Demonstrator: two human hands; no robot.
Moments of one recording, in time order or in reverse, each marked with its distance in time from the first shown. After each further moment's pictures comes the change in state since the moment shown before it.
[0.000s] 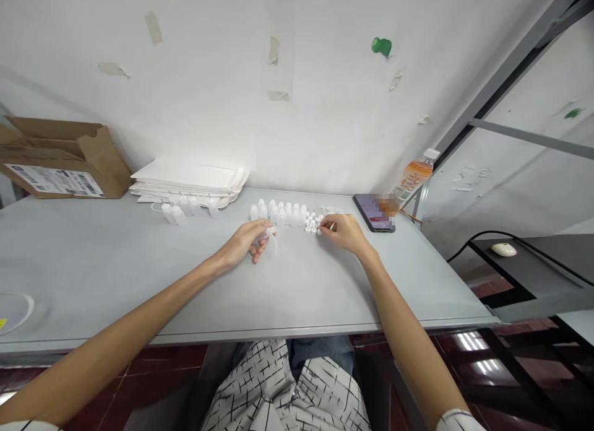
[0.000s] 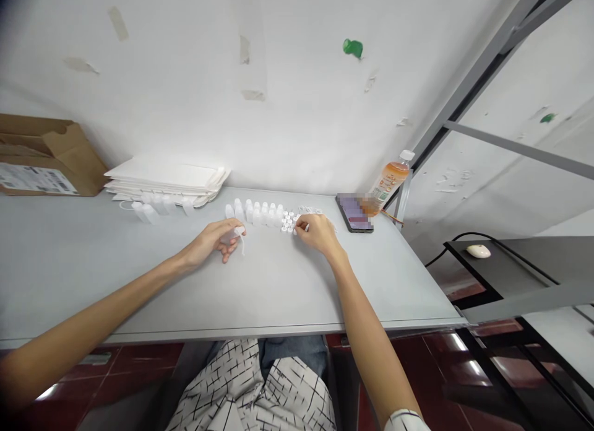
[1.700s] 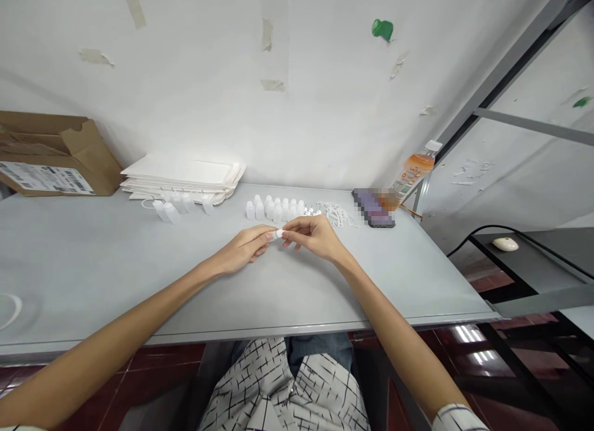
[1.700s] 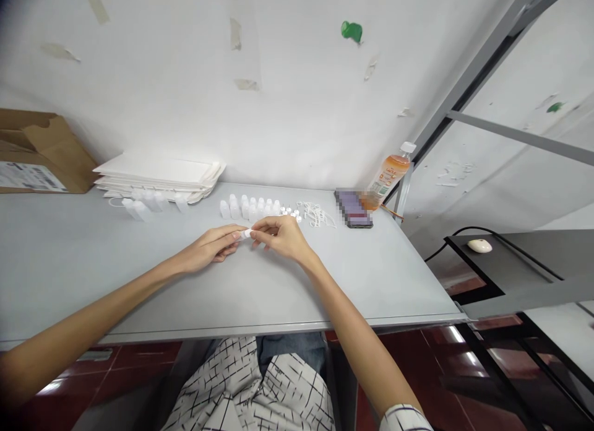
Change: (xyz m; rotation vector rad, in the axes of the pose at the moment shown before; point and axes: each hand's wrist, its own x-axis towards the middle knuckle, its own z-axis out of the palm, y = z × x) left_hand -0.005 -0.006 0.007 0.174 -0.131 -0.035; right_hand -0.009 -0.056 0.028 0.862 -0.212 -0.088
